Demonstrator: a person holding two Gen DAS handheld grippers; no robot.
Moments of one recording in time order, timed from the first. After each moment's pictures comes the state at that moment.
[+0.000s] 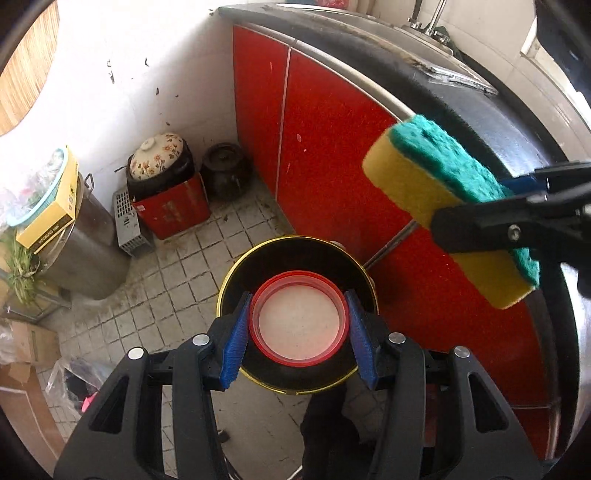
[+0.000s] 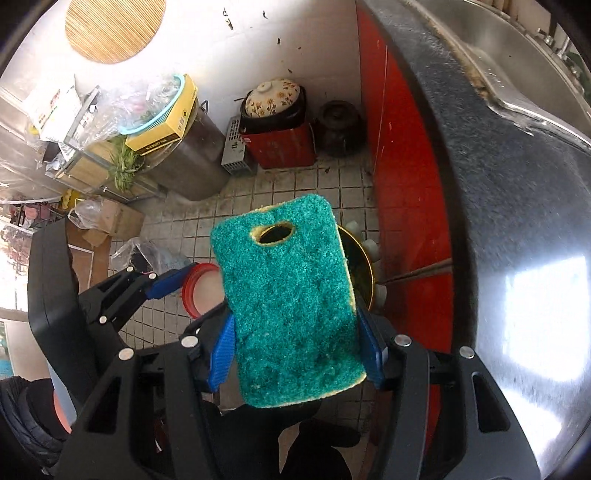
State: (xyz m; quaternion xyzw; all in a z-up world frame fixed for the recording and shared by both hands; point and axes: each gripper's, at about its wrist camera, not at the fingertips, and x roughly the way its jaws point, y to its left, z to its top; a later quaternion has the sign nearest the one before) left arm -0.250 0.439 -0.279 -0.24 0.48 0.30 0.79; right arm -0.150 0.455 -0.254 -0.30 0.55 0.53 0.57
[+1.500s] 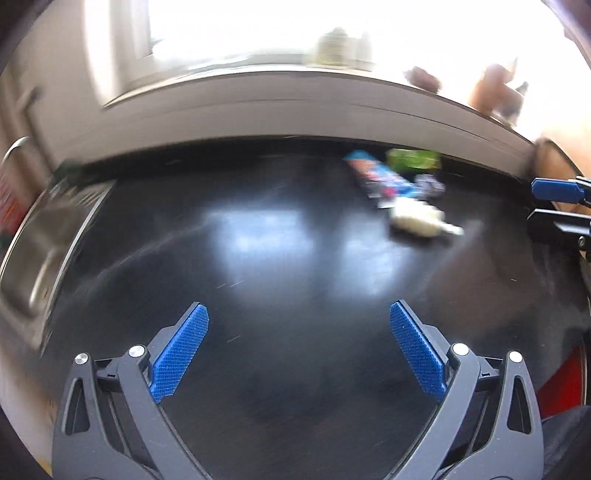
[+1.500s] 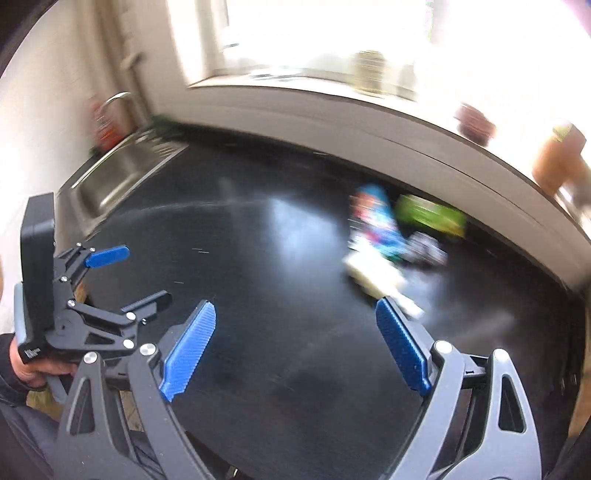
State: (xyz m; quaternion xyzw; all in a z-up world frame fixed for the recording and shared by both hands) left arm -0.007 0.076 -0.104 0.05 0.43 -0.13 0.89; right arm -0.065 -0.121 -0.065 -0.03 0.45 0.11 0.88
